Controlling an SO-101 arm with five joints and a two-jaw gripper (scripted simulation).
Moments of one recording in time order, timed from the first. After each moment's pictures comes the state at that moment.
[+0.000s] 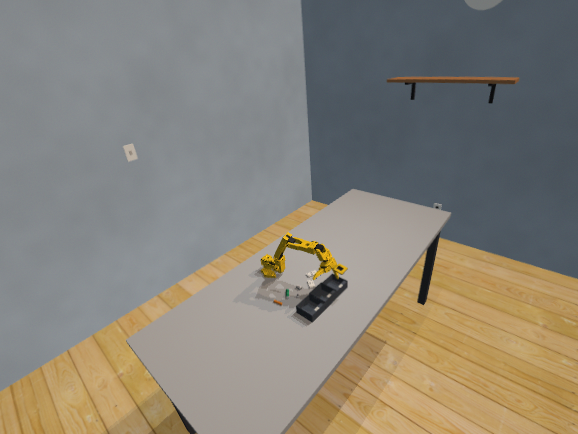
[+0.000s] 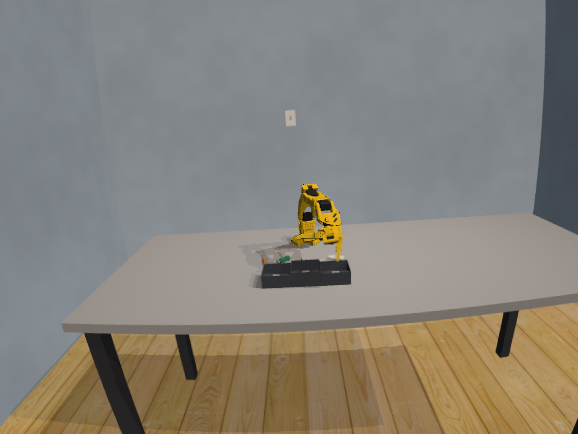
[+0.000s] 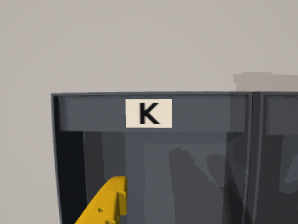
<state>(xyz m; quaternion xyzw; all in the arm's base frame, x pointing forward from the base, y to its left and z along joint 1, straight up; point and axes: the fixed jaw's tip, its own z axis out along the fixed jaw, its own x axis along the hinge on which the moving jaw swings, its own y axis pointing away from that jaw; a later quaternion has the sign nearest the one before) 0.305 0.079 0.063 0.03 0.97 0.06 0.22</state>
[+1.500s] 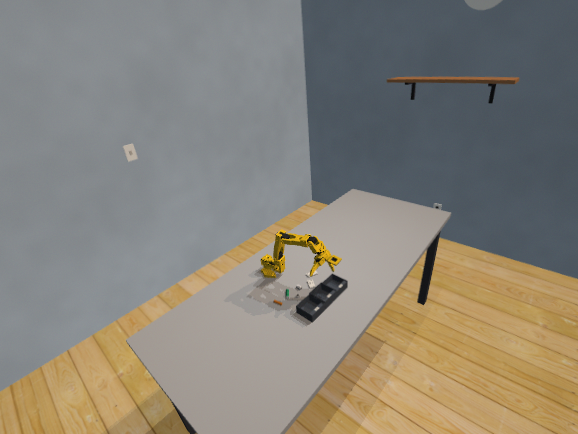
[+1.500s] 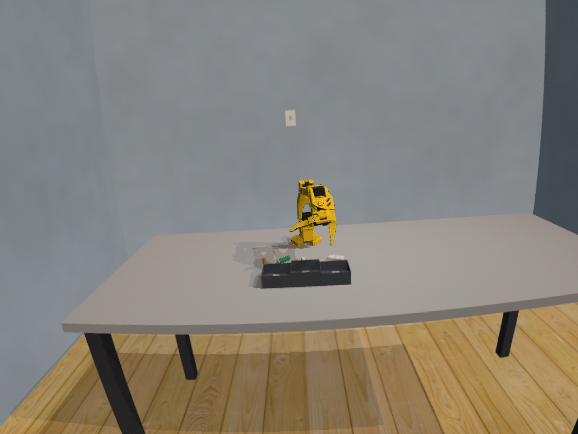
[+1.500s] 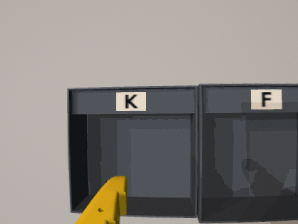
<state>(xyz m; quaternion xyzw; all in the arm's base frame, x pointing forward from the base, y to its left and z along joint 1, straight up) 0.294 0.063 0.109 0.03 0.96 0.06 0.27</state>
